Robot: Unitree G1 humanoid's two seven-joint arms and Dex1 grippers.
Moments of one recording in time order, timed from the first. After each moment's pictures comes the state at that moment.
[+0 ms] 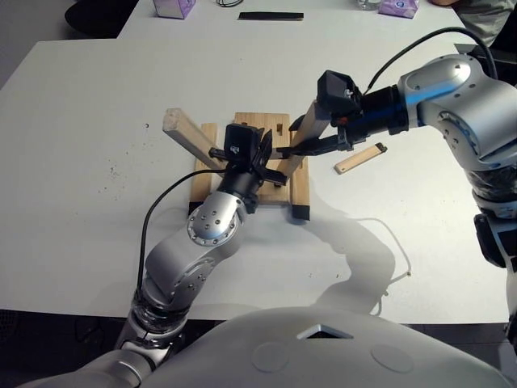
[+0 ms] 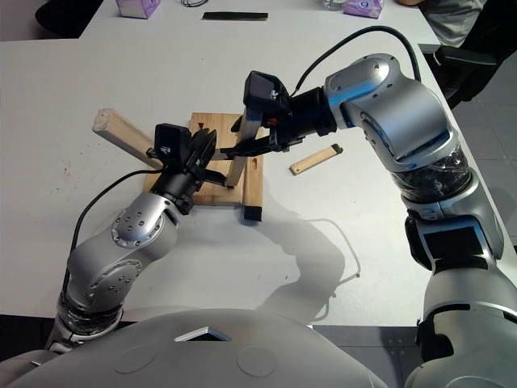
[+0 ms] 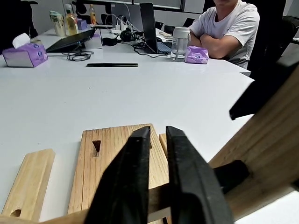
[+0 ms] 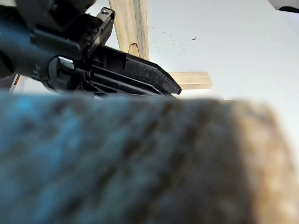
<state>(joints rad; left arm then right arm) -0.05 0.24 -0.38 -0.77 -0.50 0.78 0.40 -0.85 -0.69 0.42 -0.19 0.44 0.90 1.15</state>
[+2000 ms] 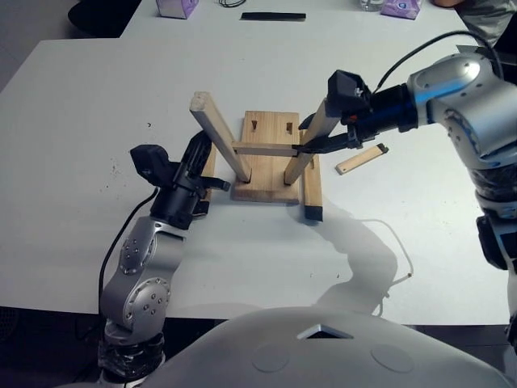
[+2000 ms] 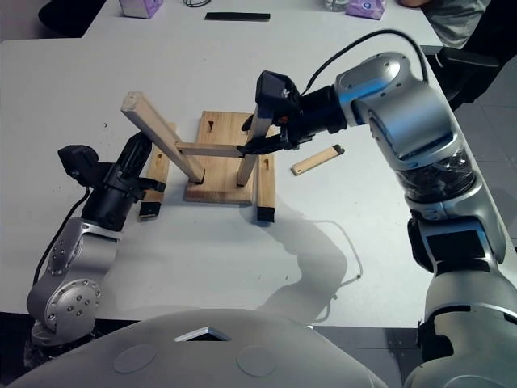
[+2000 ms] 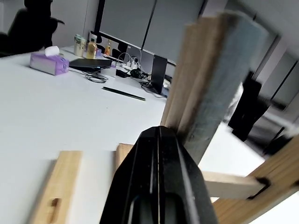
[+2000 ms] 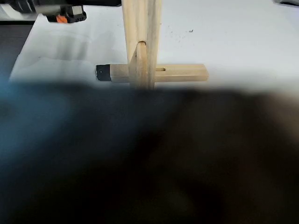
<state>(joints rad) 0.27 0.21 0.11 -0.69 -0.82 0.38 -0.10 -0.75 -0.67 0.36 -0.16 0.37 0.75 1.22</state>
